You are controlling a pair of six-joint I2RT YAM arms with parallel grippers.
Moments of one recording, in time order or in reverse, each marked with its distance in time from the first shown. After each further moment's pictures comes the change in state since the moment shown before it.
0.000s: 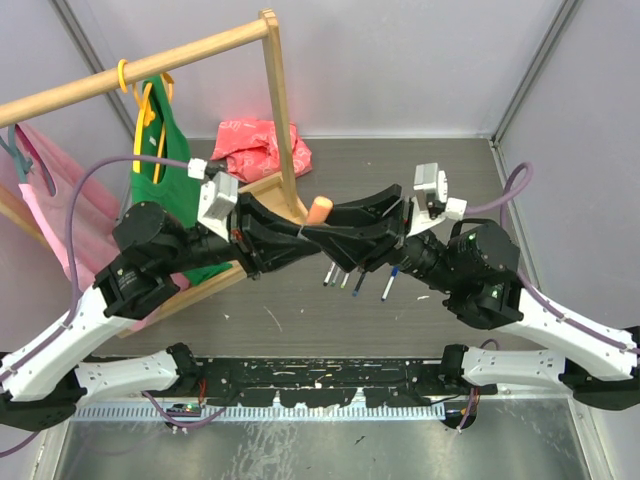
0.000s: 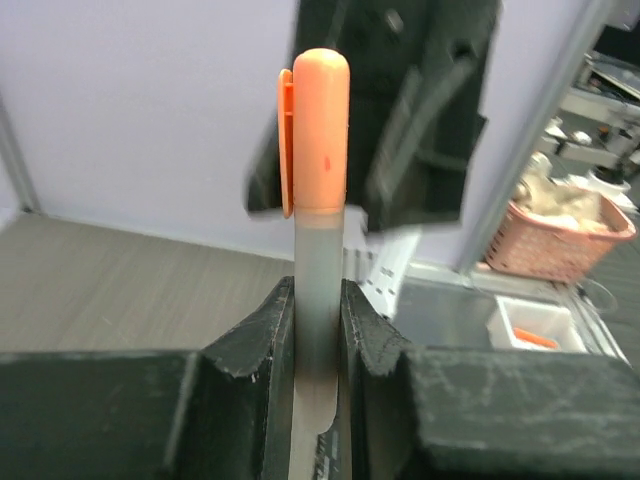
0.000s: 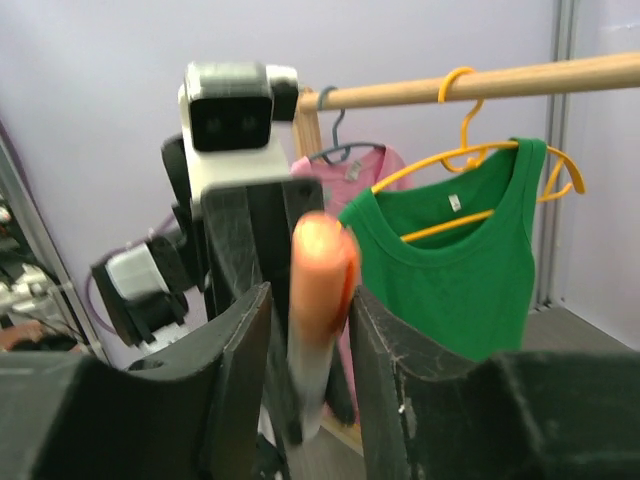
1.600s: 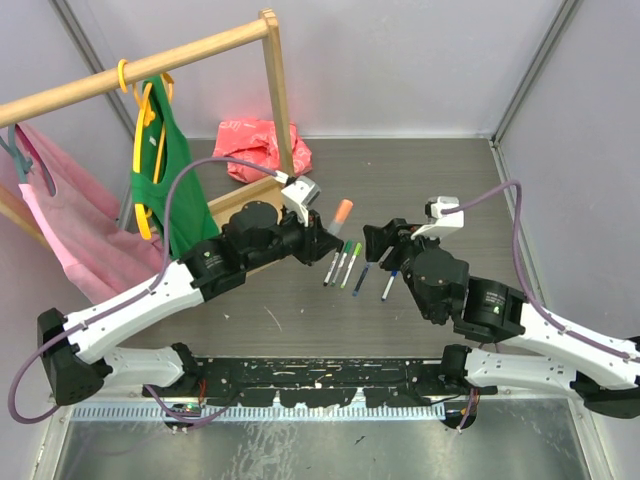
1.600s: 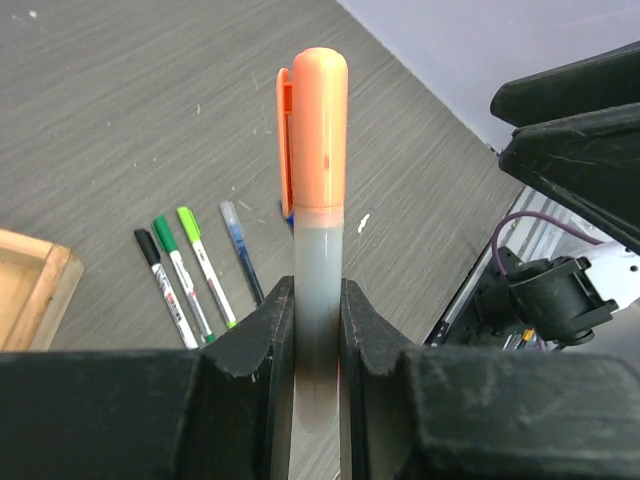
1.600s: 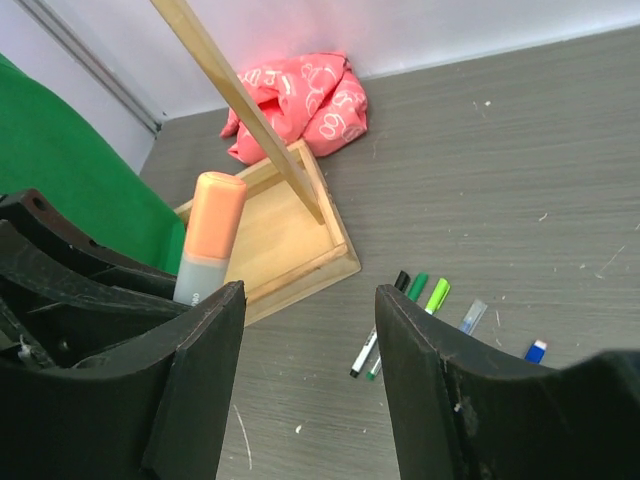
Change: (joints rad) left arm 0.021 0.242 -0.190 -0.047 -0.456 -0.088; right arm 0.012 -0.150 -0.211 -0.622 0.982 0.351
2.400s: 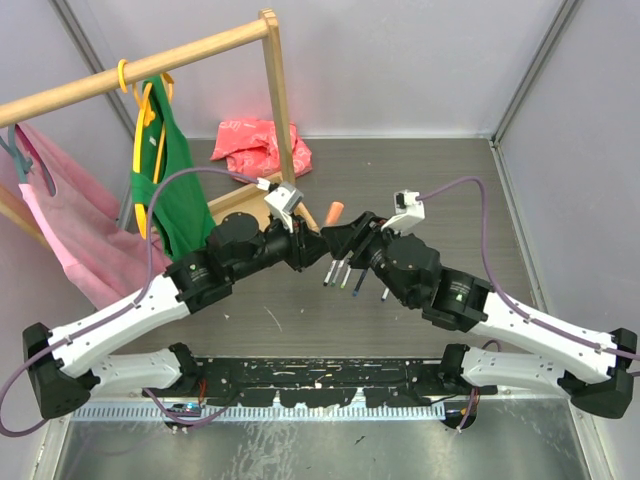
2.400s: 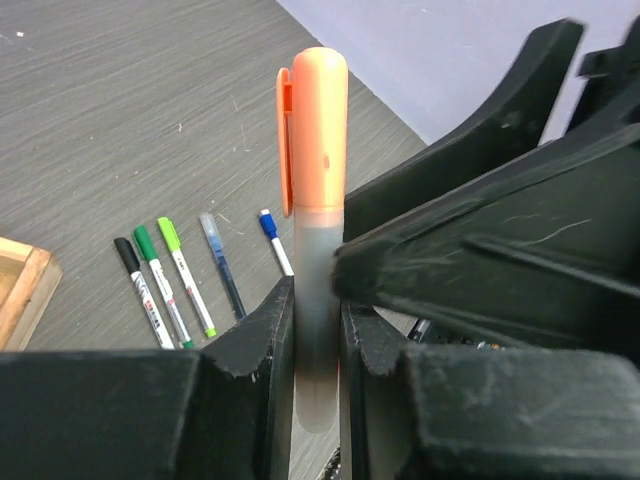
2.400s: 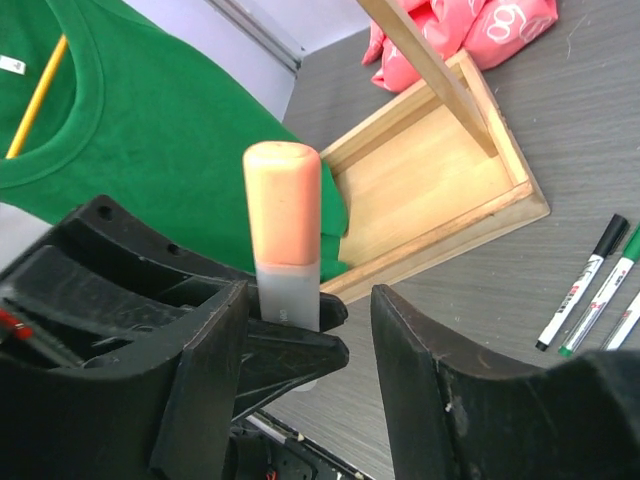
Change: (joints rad) left arm 0.000 -0.102 -0.112 0.082 0.011 -0.055; right arm -0.090 0.120 -0.044 0.192 -0.347 0.289
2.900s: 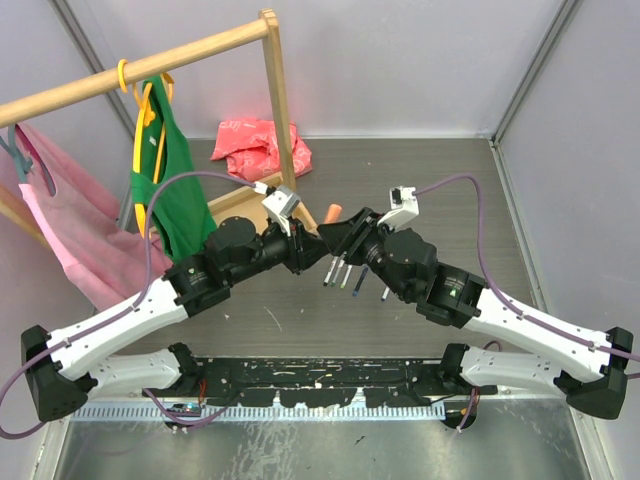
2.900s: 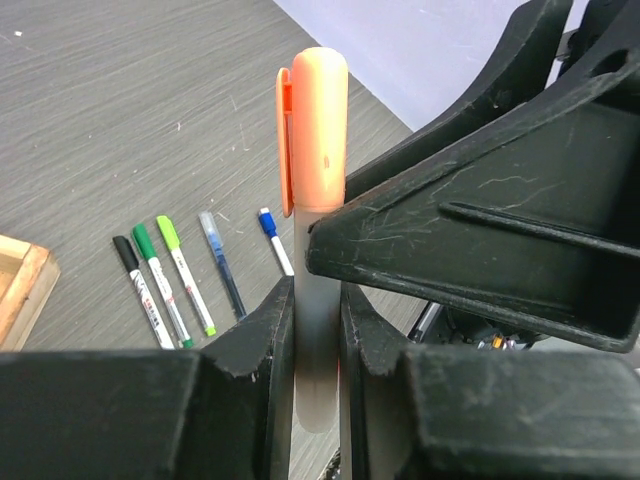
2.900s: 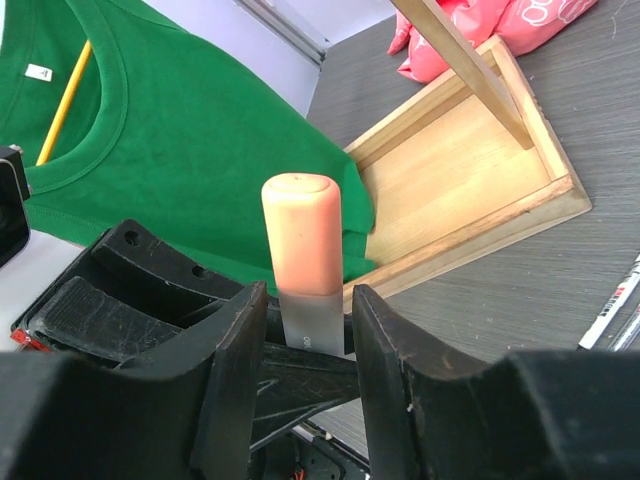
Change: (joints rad) left arm 0.000 -0.029 -0.048 0.032 0.002 -0.001; right arm -0.036 0.044 0.000 0.045 -0.085 0.050
